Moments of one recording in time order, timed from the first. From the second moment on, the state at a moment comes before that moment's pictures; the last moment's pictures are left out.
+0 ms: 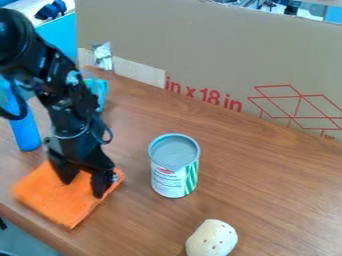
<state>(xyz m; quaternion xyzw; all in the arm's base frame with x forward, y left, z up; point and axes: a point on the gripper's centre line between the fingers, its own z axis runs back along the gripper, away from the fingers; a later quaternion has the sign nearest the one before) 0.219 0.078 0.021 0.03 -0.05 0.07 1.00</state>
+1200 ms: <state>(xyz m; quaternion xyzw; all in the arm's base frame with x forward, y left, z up) 0.219 0.069 0.114 -0.03 -0.09 0.03 0.99</state>
